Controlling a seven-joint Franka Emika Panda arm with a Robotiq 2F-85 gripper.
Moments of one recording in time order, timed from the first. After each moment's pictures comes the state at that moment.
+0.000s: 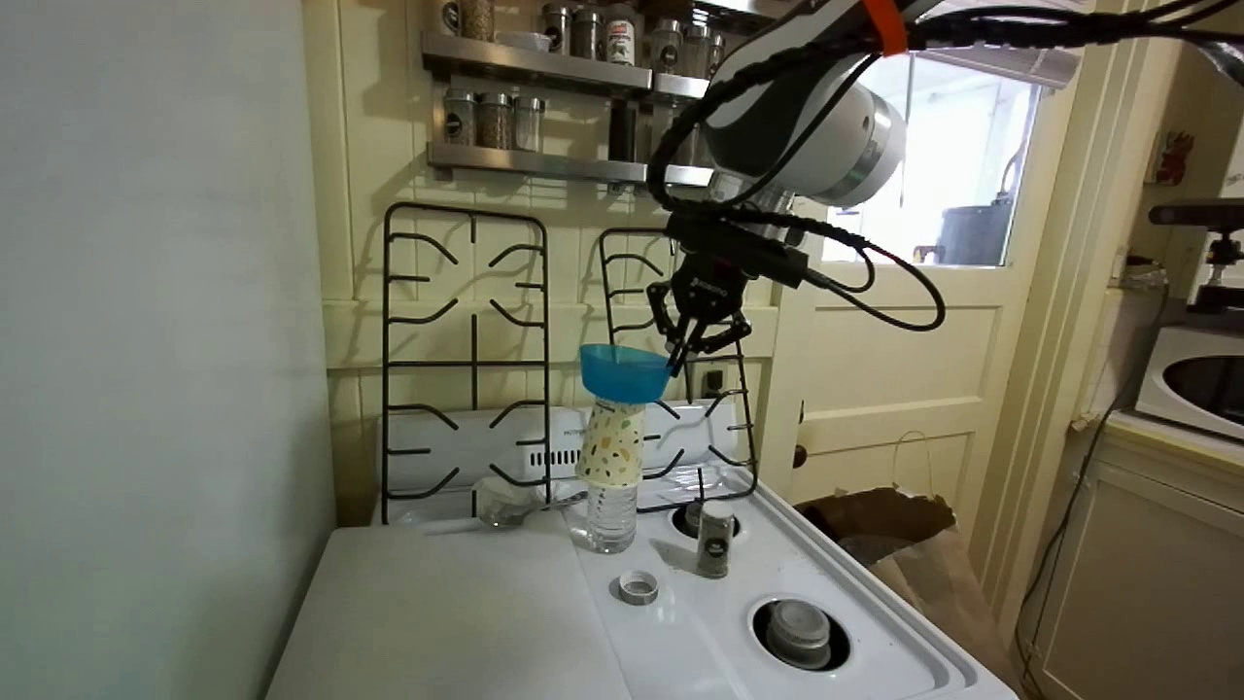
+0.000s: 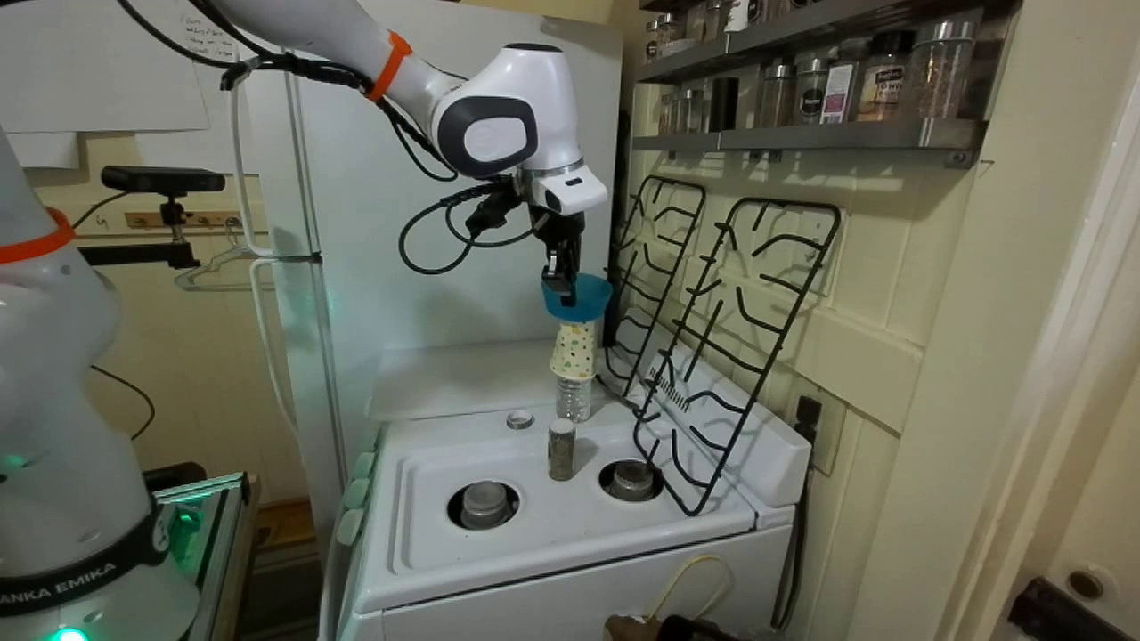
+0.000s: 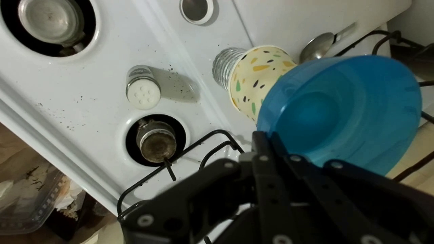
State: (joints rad) arm 0.02 -0.12 0.09 -2.25 0.24 2.40 0.65
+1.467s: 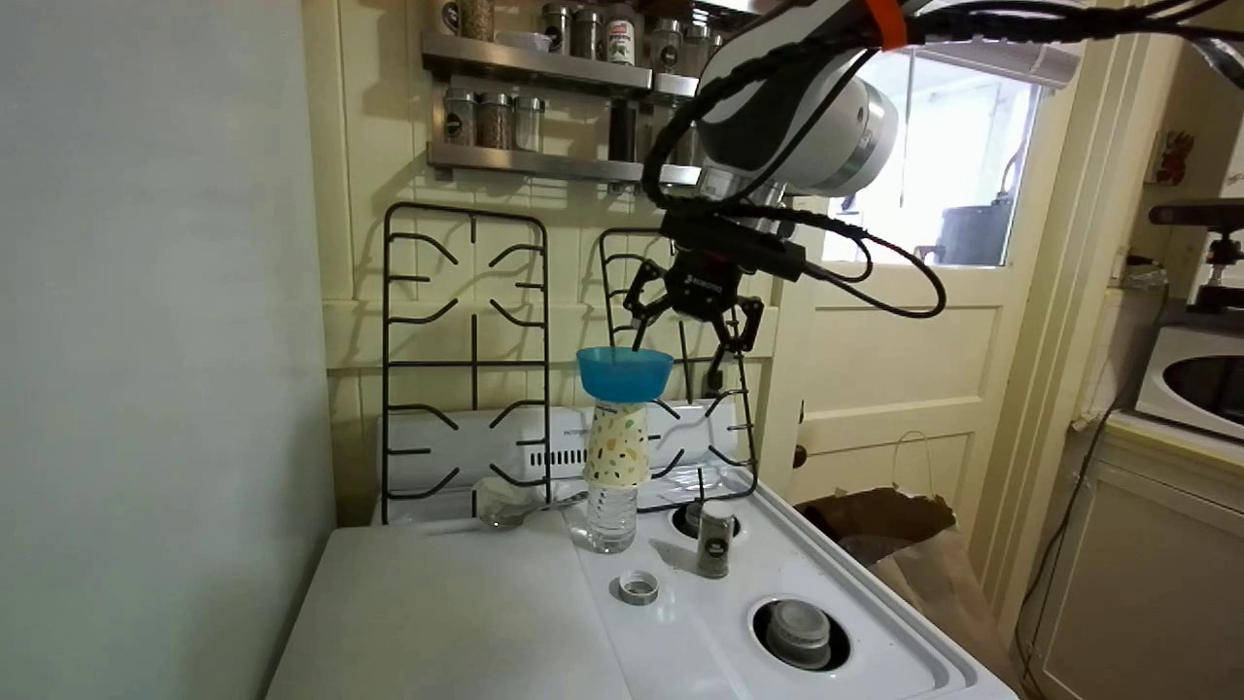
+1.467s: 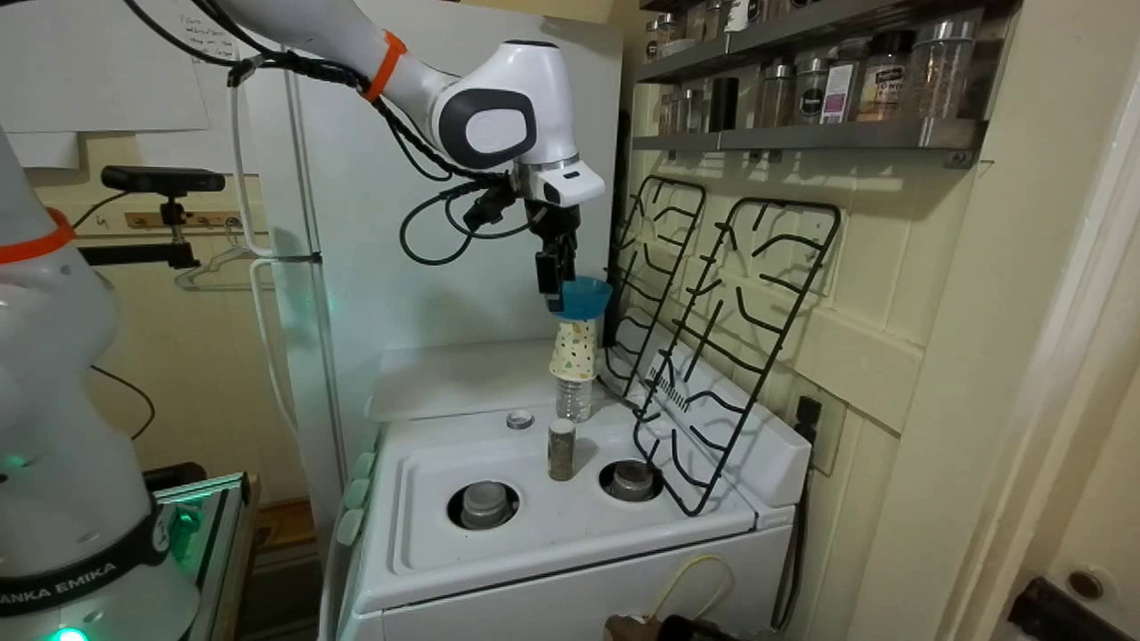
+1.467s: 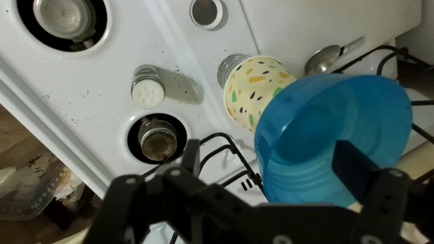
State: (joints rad) arm 0.03 -0.12 0.10 -2.23 0.18 2.36 0.65
